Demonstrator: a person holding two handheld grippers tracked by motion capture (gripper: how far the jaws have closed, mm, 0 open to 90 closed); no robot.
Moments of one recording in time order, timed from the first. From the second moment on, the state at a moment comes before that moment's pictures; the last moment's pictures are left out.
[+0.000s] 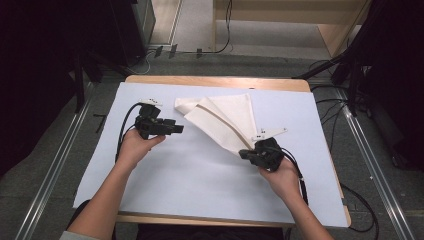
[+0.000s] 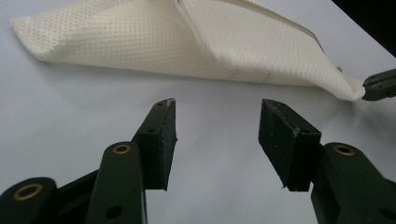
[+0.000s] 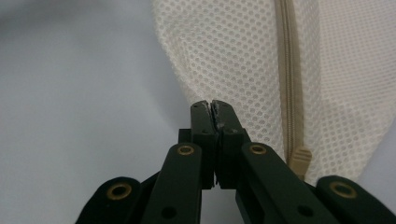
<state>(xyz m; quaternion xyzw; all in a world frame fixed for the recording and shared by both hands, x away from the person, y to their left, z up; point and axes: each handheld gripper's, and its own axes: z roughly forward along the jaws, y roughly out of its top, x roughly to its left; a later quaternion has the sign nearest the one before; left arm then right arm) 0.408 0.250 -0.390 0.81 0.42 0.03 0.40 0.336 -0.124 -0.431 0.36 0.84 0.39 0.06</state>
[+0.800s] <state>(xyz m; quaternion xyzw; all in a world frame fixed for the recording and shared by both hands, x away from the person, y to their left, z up) 0.416 0.259 -0.396 0.81 0.43 0.05 0.39 0.314 -0.107 -0.448 0.35 0.86 0.37 0.03</state>
